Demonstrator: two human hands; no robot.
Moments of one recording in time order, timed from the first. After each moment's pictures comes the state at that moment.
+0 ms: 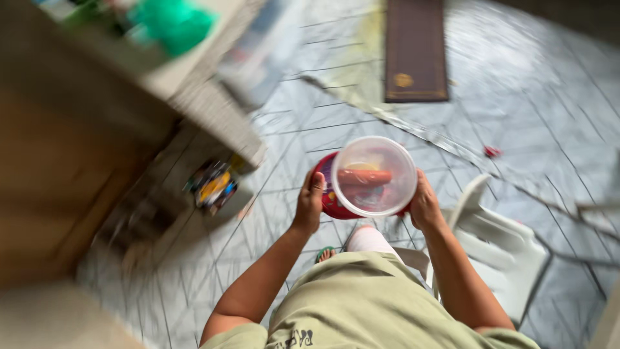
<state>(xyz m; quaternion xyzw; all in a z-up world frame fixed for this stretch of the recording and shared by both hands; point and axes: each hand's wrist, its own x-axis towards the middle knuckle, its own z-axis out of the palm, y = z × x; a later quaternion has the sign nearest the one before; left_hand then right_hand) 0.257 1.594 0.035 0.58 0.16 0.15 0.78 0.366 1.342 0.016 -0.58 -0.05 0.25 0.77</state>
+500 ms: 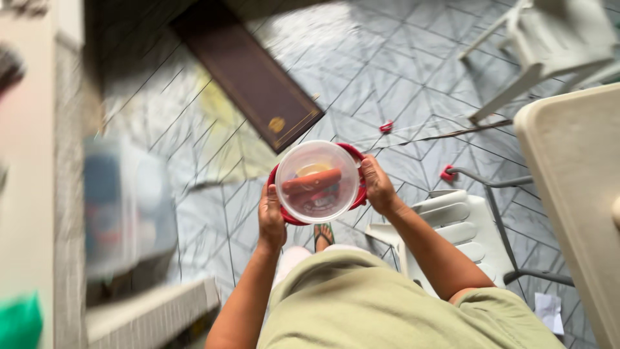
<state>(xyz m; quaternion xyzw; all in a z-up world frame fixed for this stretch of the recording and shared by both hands) 0.662 1.532 0.045 0.54 -0.02 -0.10 0.84 0.641 1.260 0.007 -0.66 0.06 -0.01 0.75</state>
